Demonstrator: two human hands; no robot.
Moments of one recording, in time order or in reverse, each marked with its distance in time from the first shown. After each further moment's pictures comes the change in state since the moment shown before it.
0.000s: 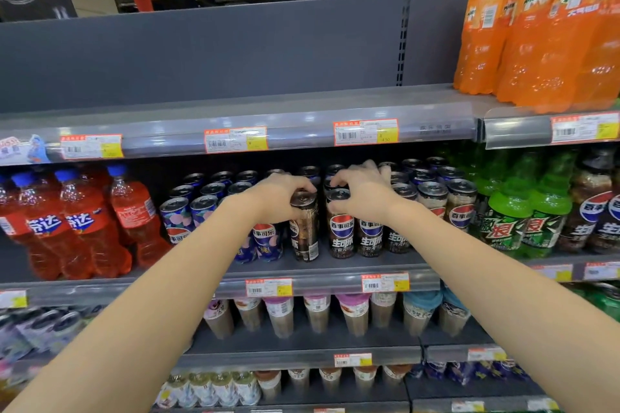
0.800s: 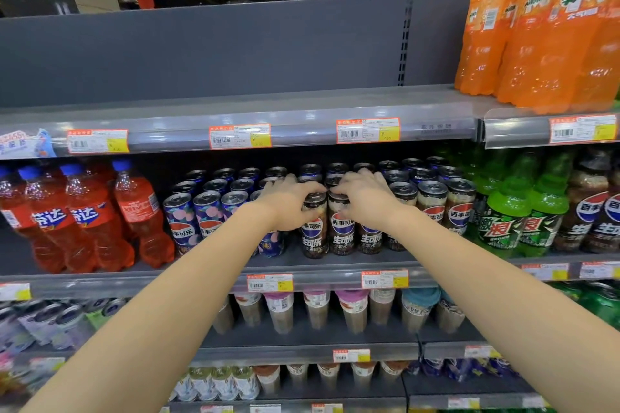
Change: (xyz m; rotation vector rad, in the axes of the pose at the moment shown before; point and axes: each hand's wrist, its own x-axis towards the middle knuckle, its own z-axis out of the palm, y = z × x) left_hand -0.006 0.021 0.017 0.172 0.000 -0.055; right_hand -0.001 0.003 0.015 -0.163 -0.097 -0.088
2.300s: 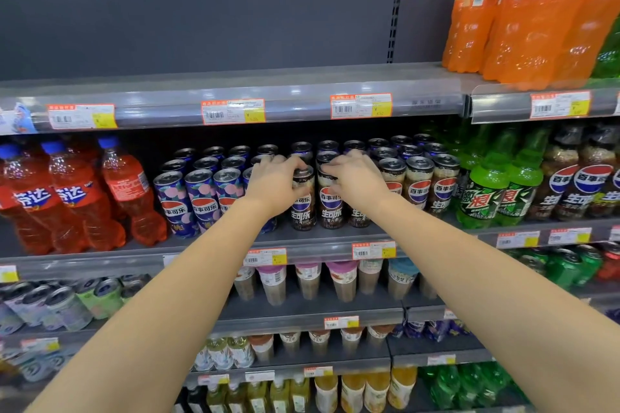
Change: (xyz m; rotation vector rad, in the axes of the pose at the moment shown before) left_hand -0.009 -0.002 0.026 -0.105 0.280 -0.075; right_hand -0.012 -0.012 0.009 -0.015 0.094 0.013
